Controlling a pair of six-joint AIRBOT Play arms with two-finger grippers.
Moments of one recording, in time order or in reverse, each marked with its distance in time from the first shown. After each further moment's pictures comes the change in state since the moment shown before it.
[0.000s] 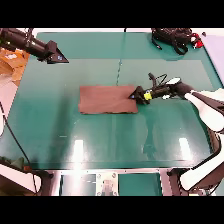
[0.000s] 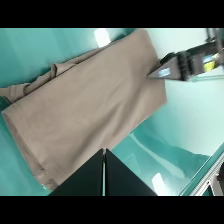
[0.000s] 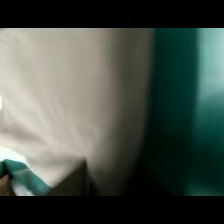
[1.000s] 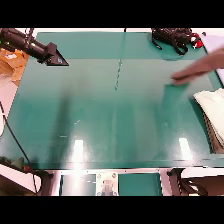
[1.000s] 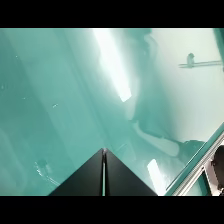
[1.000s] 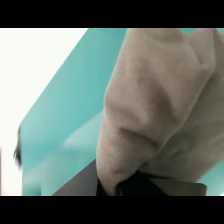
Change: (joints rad) left arm -0.001 0.000 0.000 0.000 -0.055 -0.003; right arm -0.859 0.260 0.541 -0.003 0.226 0.251
